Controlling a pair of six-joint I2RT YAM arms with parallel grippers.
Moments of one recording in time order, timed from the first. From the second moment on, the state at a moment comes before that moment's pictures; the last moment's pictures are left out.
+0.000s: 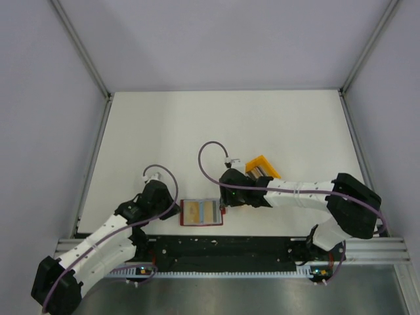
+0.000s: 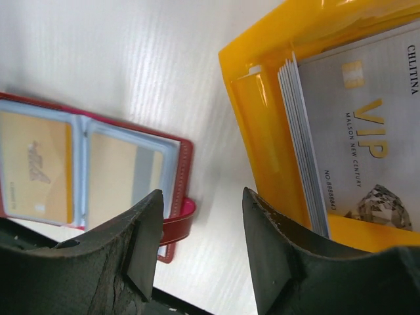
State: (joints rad) left arm -0.57 0.70 0.29 -0.49 0.02 -0.97; right arm 1.07 1.51 0.83 -0.27 0.23 0.82
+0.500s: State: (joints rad) left arm -0.57 0.80 0.38 -0.48 0.01 -0.96; right arm 0.95 1.44 0.78 -0.32 0.16 0.76
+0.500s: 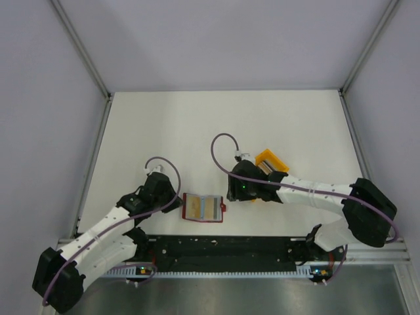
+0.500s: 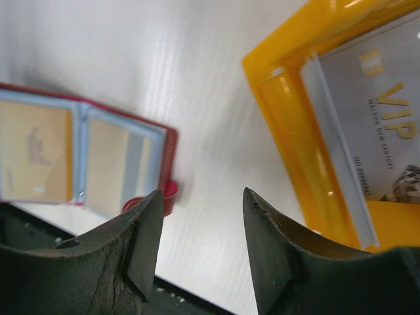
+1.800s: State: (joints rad) left arm -0.57 0.80 0.41 -0.47 0.05 -0.96; right arm 1.13 1.60 0.98 -0.48 0.27 0.84
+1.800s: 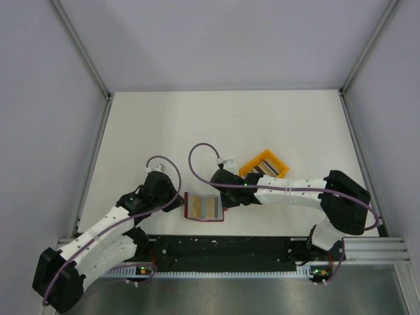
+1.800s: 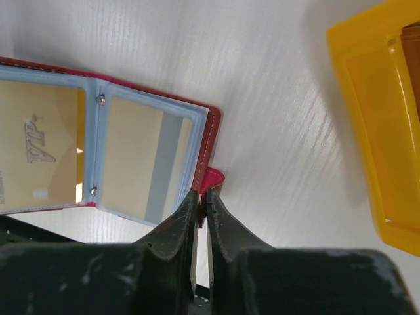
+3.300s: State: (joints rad) left arm -0.69 1.20 0.48 -0.10 0.44 -0.92; right arm 1.13 1.47 0.79 -0.34 0.33 0.97
